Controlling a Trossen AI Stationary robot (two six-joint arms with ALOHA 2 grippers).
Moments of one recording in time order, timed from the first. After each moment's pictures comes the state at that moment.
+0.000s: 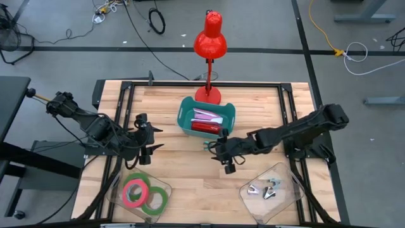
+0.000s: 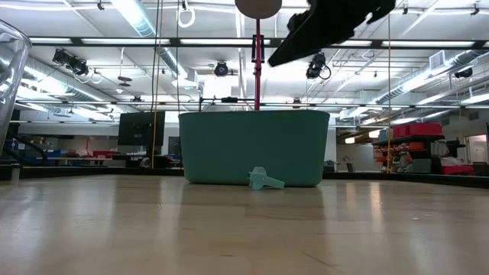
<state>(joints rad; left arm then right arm) -0.55 1.10 1.20 -0.98 -0.69 -0.33 0.27 1.54 1.05 -0.22 0.21 -0.14</state>
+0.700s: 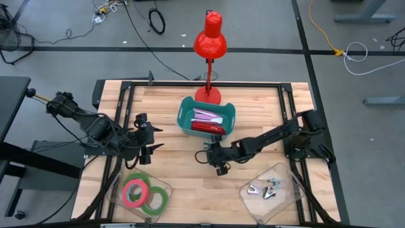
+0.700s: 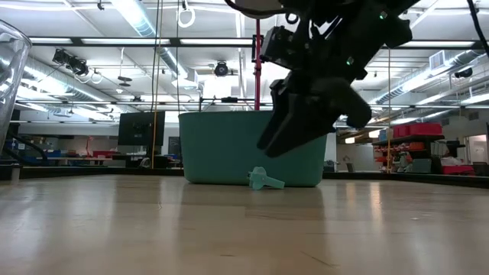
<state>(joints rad) -0.55 1.10 1.20 -0.98 -0.70 -0.33 0.25 1.83 1.05 -0.13 0.29 -0.15</state>
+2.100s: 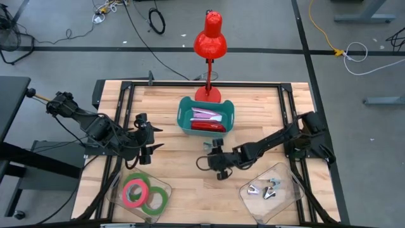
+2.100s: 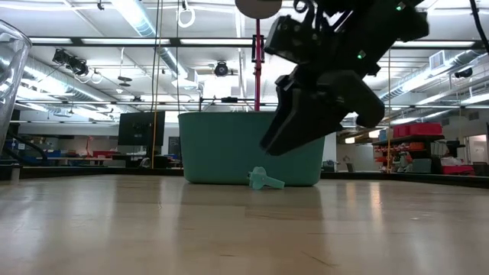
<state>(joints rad) -0.55 1.10 1.20 -0.98 -0.70 -0.33 0.32 1.84 1.05 -0.11 0.35 -0.09</state>
